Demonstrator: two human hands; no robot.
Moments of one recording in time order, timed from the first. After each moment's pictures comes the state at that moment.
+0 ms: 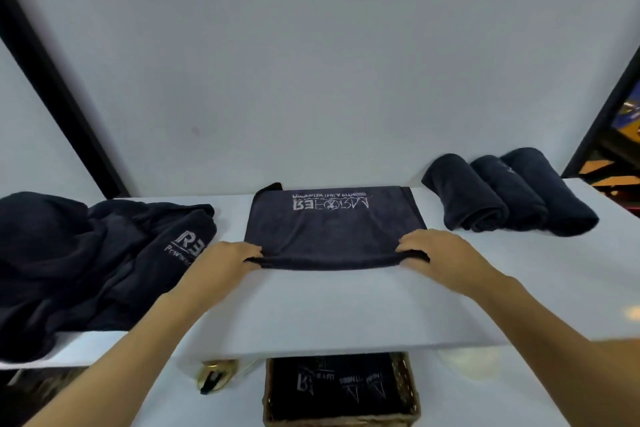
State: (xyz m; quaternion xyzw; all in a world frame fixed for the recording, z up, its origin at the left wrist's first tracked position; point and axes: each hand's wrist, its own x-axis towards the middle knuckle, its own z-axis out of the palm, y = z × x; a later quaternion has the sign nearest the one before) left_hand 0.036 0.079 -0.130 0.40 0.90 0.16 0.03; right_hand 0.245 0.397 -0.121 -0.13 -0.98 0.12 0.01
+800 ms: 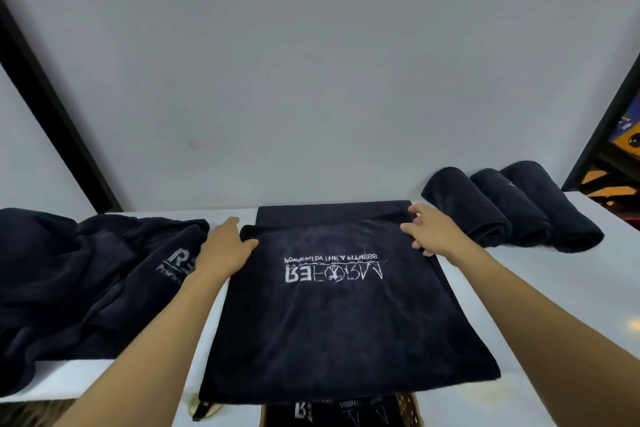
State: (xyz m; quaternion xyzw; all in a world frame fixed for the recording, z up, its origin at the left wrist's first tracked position) left_hand -0.011 0.122 -0.127 0.15 0.94 0.29 0.08; right_hand 0.182 0.425 -0.108 -0.35 -0.84 0.40 0.07
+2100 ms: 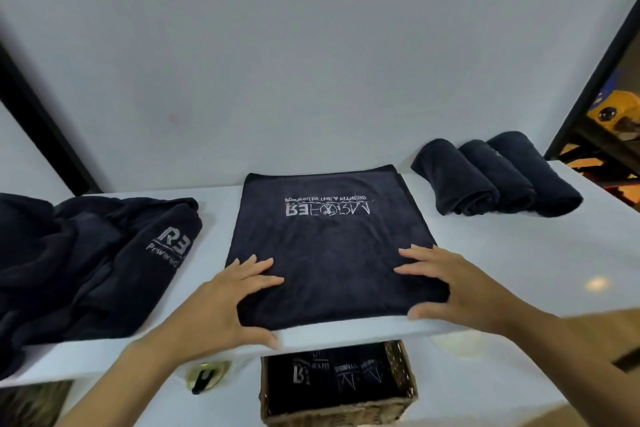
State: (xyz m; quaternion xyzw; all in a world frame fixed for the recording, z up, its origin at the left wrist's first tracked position) left_hand 0.077 0.053 -0.140 0.52 0.82 0.20 0.13; right_hand 0.301 0.369 -0.138 -0.07 -0.97 0.24 0.03
